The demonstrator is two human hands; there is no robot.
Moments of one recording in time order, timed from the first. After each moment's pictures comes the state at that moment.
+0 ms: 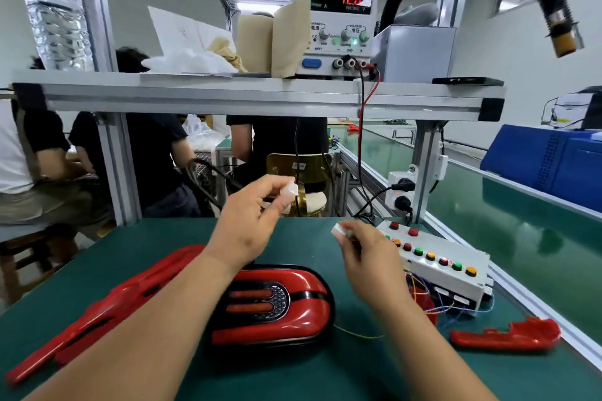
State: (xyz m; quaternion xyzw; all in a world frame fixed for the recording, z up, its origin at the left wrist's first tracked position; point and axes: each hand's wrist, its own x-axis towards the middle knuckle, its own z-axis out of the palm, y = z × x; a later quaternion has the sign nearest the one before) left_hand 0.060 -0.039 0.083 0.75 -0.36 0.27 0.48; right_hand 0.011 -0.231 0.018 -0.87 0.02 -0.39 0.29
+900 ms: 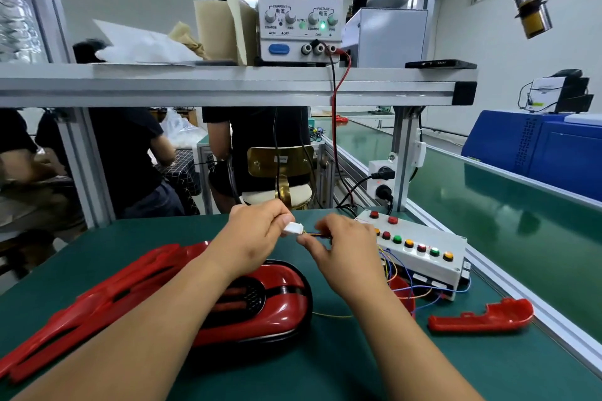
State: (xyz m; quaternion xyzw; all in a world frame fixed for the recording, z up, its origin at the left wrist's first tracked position) left_hand 0.068 -0.071 0.061 0.86 -0.37 0.15 0.31; right_hand 0.006 -0.231 0.022 -0.91 0.04 -0.36 0.21
